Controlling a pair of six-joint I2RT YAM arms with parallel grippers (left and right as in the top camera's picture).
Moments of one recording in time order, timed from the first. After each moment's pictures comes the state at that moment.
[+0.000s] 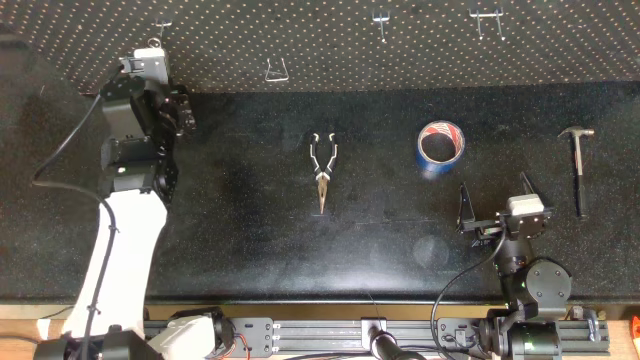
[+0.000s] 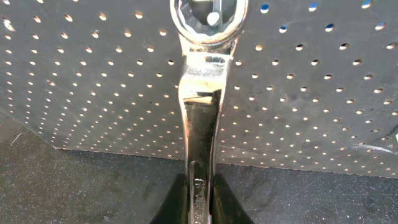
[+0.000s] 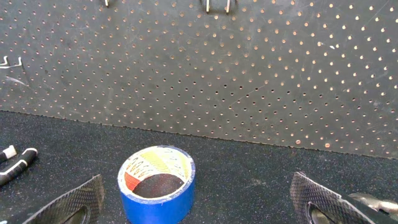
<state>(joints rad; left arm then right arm) 0.13 1.33 0.92 -0.10 -0.06 0.07 -0.02 0.01 0.01 -0.06 -0.15 -0.07</state>
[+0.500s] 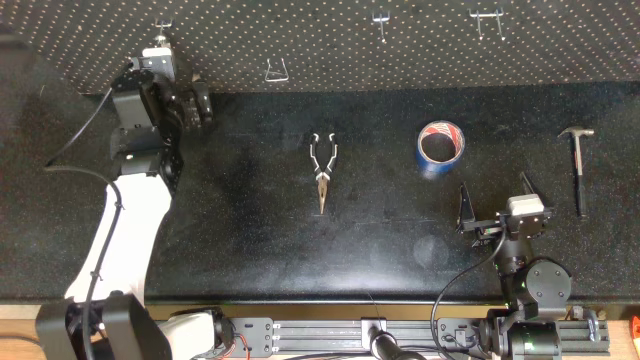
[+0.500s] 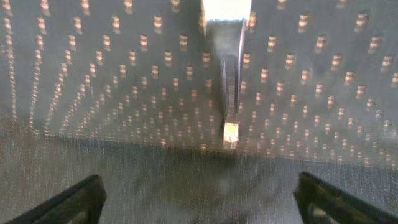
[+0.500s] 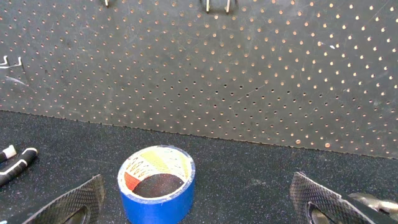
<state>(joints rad) 0.13 1.43 0.93 -0.11 -0.07 0.06 -0.02 0.01 0.01 -0.06 -0.15 -0.07</state>
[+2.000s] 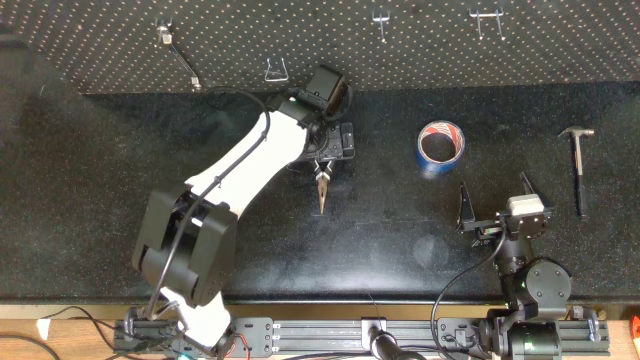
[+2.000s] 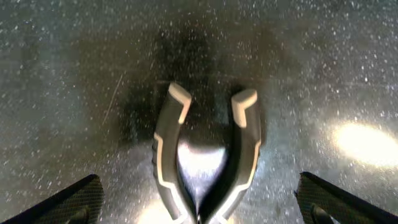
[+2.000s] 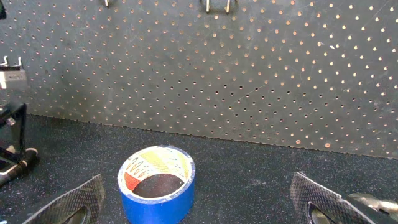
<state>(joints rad) -0.49 1.93 1.39 -0.84 -0.01 -0.60 -0.02 0.01 0.01 -0.06 -0.15 -0.08</state>
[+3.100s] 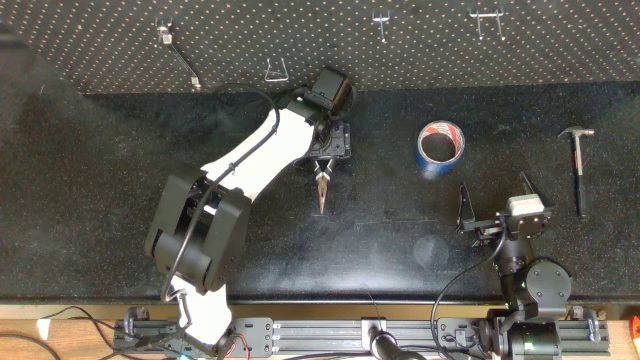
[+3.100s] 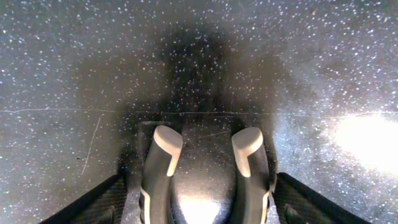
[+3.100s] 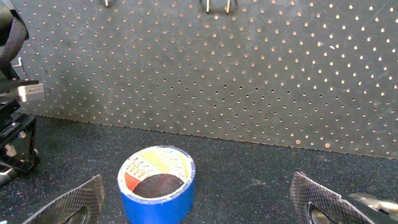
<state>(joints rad) -0.49 2.00 1.40 -0.77 -0.03 -0.54 -0.02 0.01 0.01 -0.06 -0.15 -0.08</state>
